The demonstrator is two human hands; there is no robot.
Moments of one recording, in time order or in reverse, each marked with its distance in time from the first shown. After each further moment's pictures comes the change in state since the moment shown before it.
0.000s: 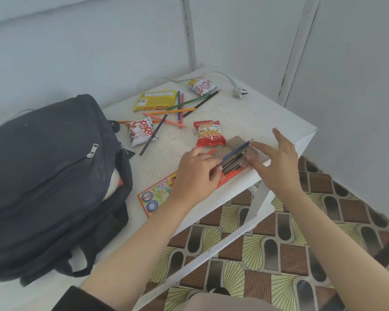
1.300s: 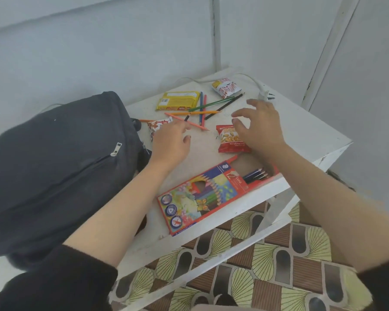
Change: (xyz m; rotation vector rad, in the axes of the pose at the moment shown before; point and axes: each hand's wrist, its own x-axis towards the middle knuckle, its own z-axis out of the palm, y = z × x) left_hand 0.047 -0.087 -0.055 0.124 -0.066 -0.388; right_hand 0.103 -0.072 0.044 -0.072 -0.071 -0.208
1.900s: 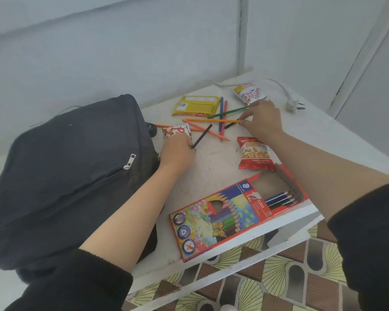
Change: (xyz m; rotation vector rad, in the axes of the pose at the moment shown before) left_hand 0.028 -0.027 0.007 -0.018 -0.145 -0.302; right_hand 0.087 0.005 0.061 -0.088 -0.209 0.032
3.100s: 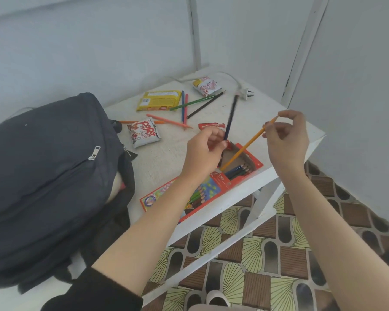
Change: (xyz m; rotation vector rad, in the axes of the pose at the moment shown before) left_hand -0.086 0.094 0.045 -0.759 -0.045 0.284; right_hand -0.176 0.017 -0.081 0.719 0.509 0.452
